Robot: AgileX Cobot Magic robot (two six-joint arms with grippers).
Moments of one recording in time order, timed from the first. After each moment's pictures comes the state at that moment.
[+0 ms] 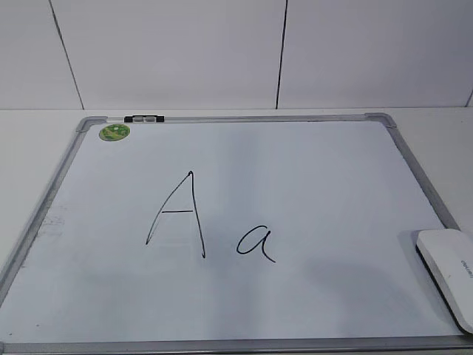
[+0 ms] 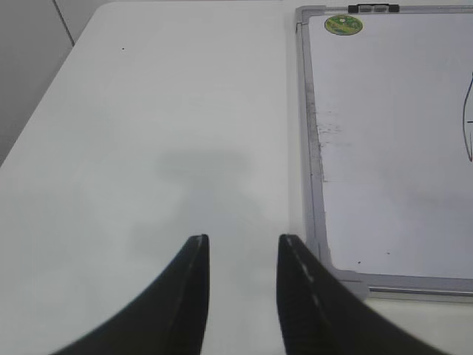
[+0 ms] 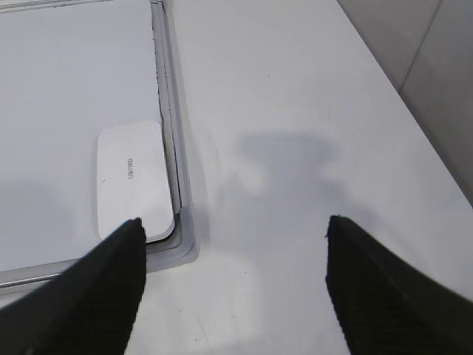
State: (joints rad) left arm 0.13 0.01 -0.51 -0.07 1.11 0.05; right arm 0.02 -0.02 -0.50 -0.23 1.16 0.15
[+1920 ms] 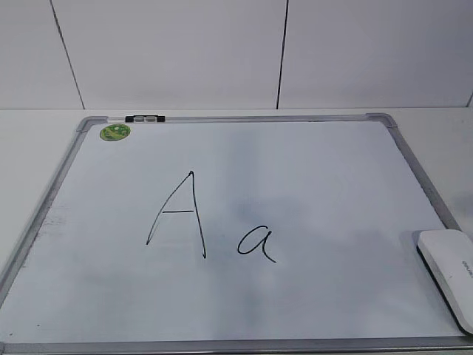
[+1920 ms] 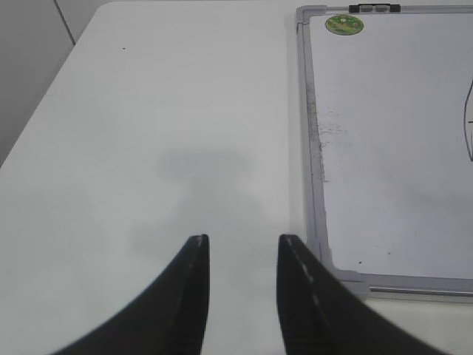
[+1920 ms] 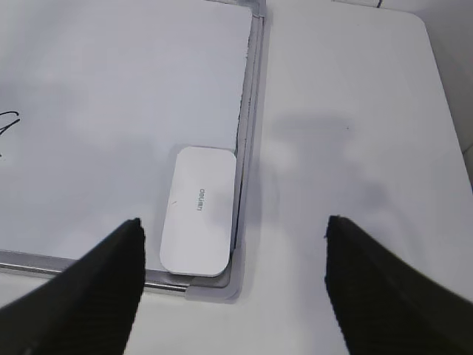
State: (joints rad) left arm 0.13 0.01 -0.51 -0.07 1.11 0.05; right arm 0.06 0.32 -0.67 -0.06 1.04 -0.14
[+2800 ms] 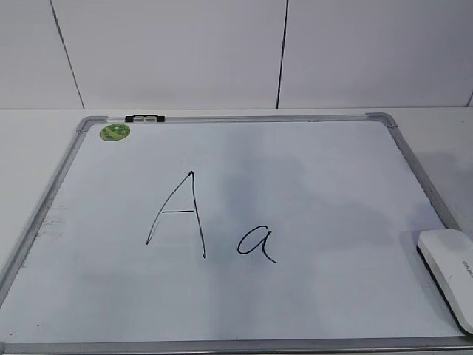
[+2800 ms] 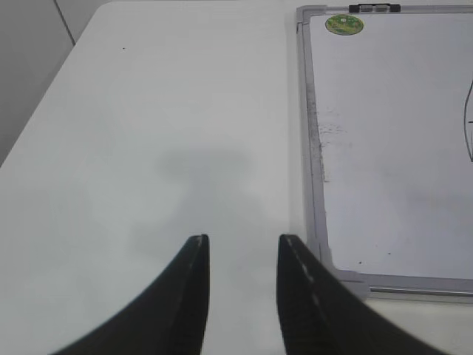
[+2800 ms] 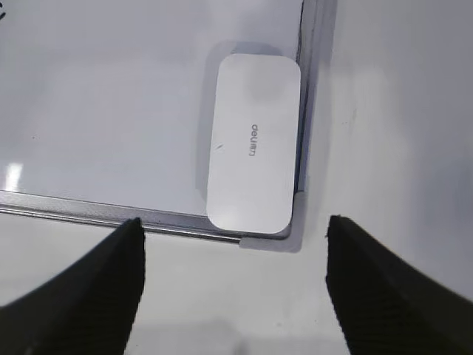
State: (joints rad) left arm 0.13 0.01 -0.51 -0.07 1.11 0.05; right arm 0.12 0.90 -0.81 0.00 1.09 -0.04
